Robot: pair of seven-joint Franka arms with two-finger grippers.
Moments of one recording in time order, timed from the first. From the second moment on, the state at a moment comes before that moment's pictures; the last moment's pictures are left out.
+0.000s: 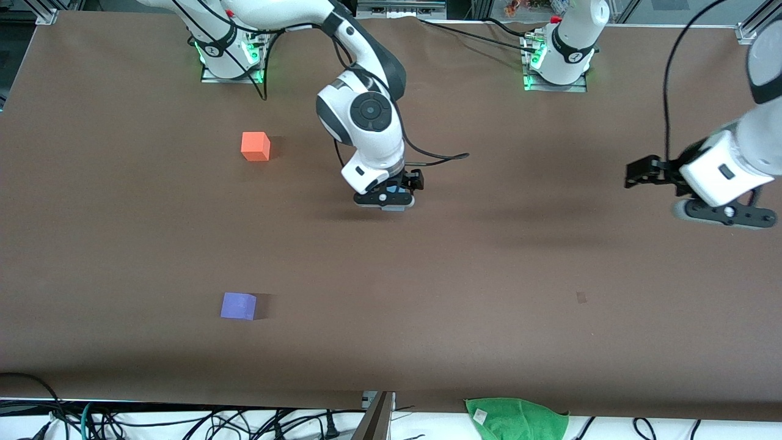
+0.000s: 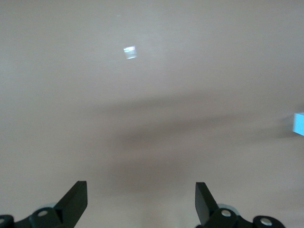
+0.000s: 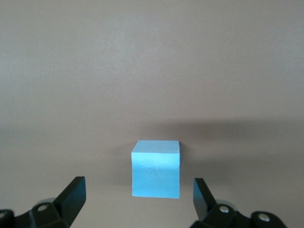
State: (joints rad) left arm 0.08 0.24 -0.14 -1.42 0.02 1.50 0.05; right arm 0.79 0.66 0.01 -1.46 0.06 2.19 0.81
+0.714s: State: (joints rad) left arm 0.01 -0.04 -0.07 -1.75 0.01 1.69 0.02; right arm 0.82 0.72 0.01 -1.49 -0.01 2.25 0.81
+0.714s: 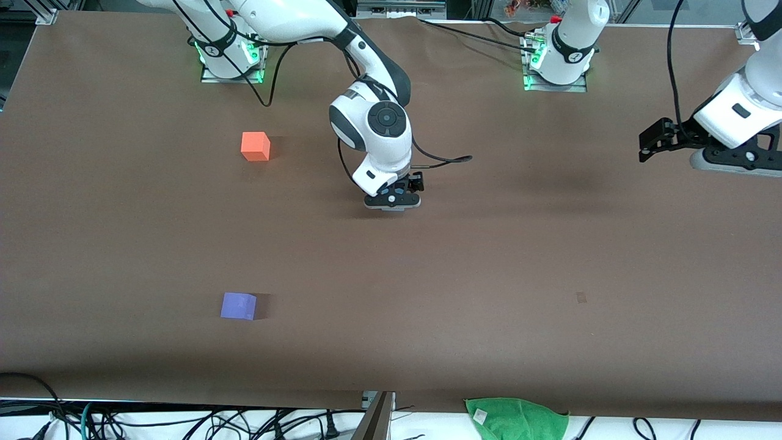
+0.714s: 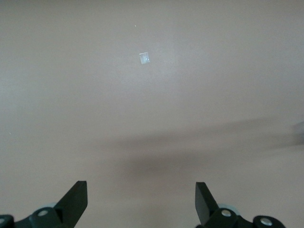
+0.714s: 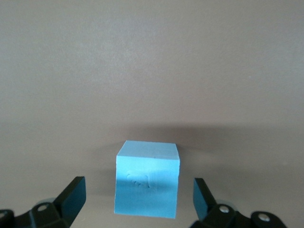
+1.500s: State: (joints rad) left arm 0.01 -0.04 -0.07 -1.75 0.01 1.69 -0.01; right arm 0.84 0.77 0.00 -1.49 -0.04 2.29 0.80
